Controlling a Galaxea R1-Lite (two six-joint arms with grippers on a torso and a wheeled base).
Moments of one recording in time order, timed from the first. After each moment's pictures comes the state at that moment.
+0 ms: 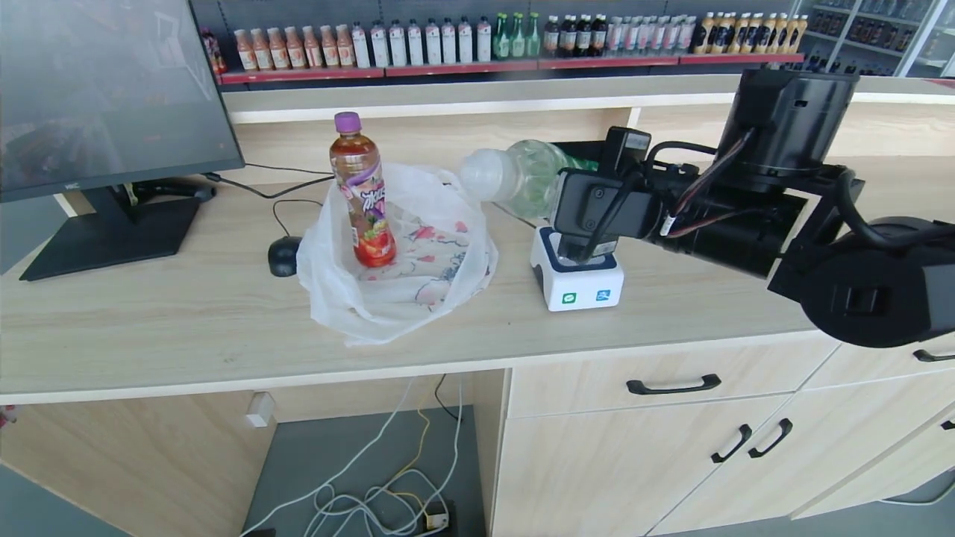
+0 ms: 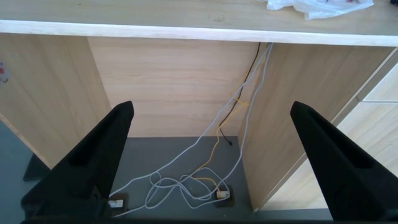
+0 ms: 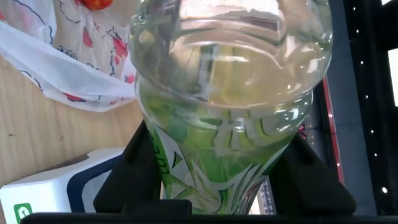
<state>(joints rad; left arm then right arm) 0.00 0.00 0.00 0.00 0.00 0.00 0.57 1.80 -1.30 -0.57 0.18 -1.38</state>
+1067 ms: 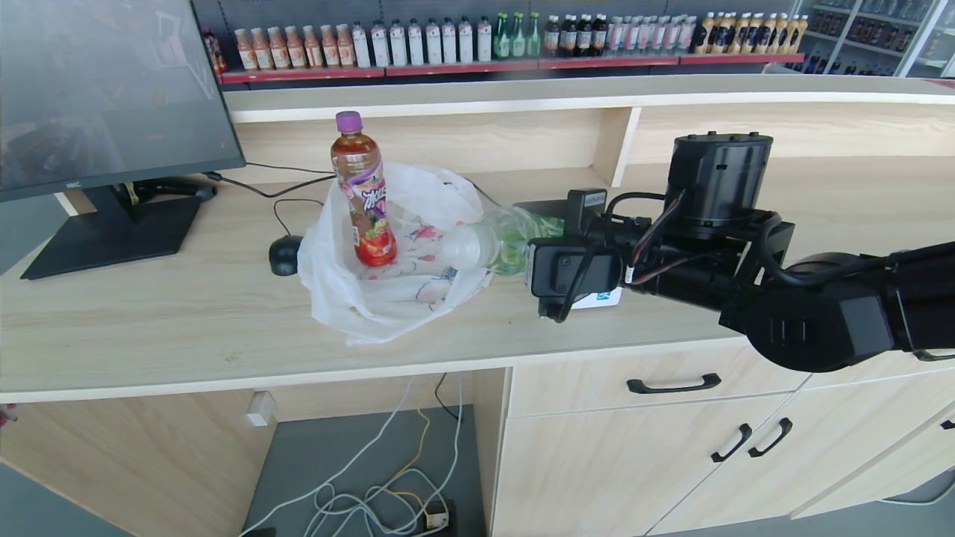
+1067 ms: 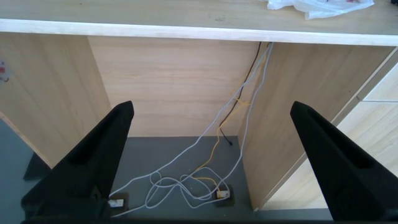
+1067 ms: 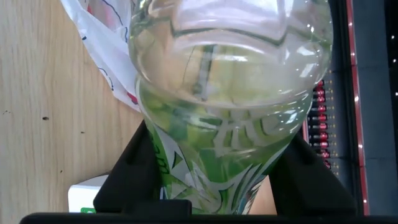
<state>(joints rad) 0.00 0.00 0.00 0.00 0.00 0.00 0.57 1.87 -1.25 -0.57 0.25 -1.44</state>
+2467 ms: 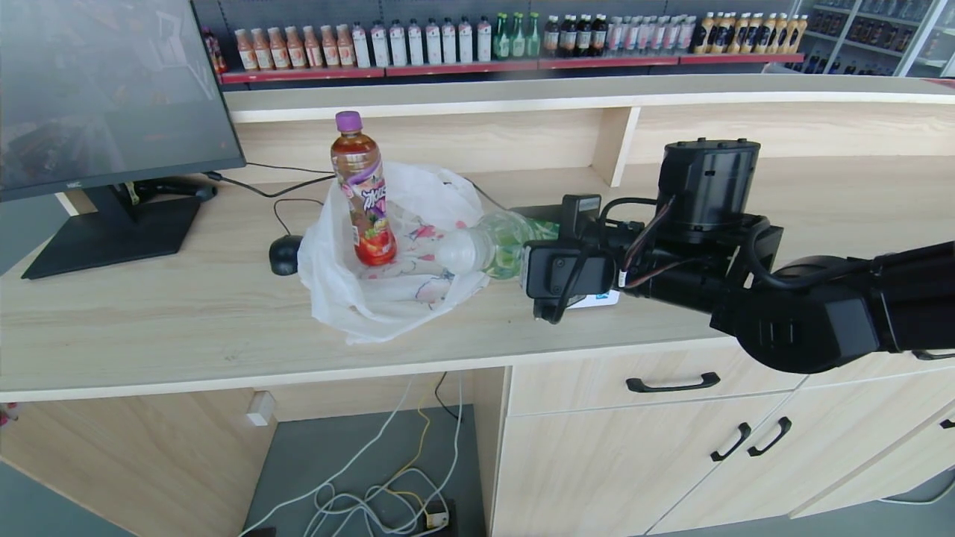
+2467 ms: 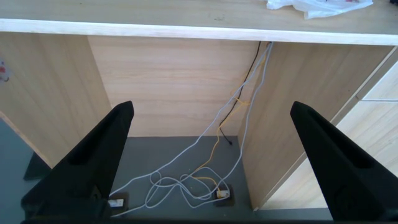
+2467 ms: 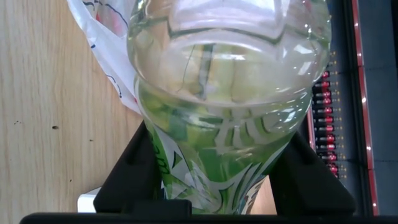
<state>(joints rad) 0.00 0.00 0.00 0.00 0.00 0.00 0.58 1.89 -1.25 -0.57 0.26 -1.42</state>
